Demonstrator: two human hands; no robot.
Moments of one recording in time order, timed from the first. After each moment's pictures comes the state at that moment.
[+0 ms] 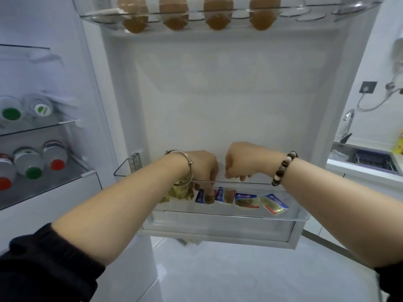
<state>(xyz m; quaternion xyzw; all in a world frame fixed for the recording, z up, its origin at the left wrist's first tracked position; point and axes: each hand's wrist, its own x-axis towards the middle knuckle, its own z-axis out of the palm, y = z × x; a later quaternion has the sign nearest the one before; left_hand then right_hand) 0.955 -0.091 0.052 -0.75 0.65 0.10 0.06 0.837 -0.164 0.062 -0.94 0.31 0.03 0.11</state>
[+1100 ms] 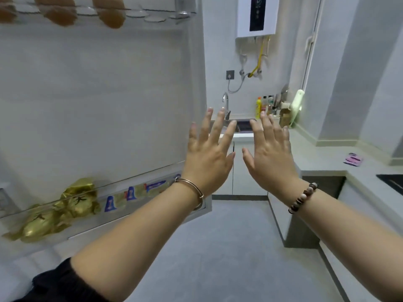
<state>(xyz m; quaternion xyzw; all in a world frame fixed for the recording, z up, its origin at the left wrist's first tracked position) 0.772 -0.120 0.007 -0.51 0.76 -0.30 -0.26 0.612 -0.137 -0.007 -0.73 0.55 -0.34 -0.21</state>
